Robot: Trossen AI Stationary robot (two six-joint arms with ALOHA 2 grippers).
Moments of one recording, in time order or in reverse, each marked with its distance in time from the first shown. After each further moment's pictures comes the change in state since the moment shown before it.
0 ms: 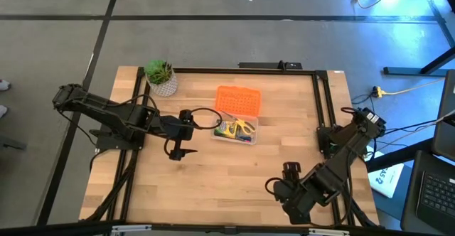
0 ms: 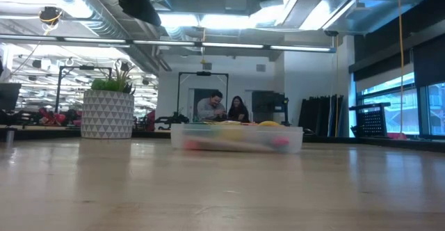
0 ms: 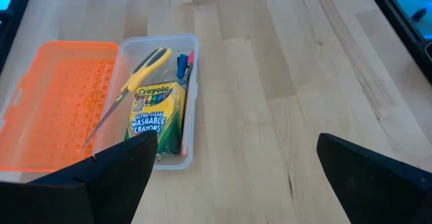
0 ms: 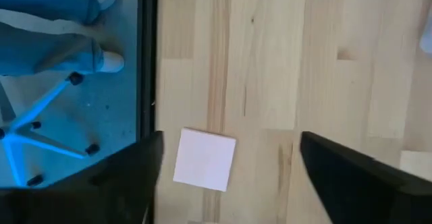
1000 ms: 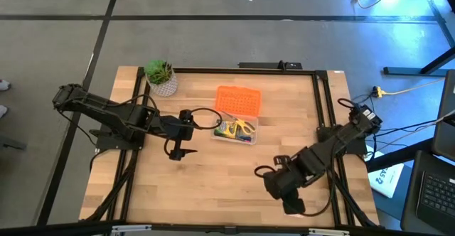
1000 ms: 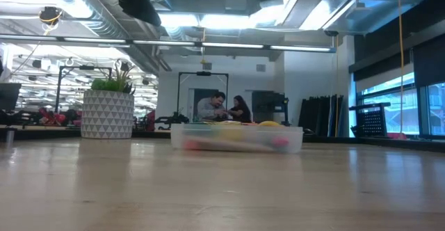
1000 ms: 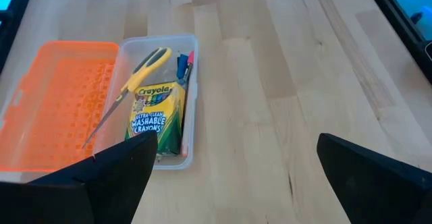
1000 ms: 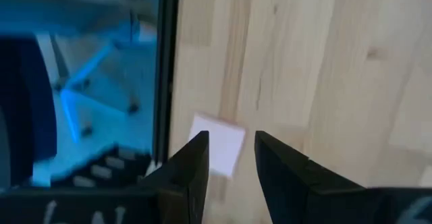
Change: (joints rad) left arm 0.000 0.000 0.000 0.000 0.000 0.001; right arm -0.178 0.002 0.000 -0.003 -0.261 -0.212
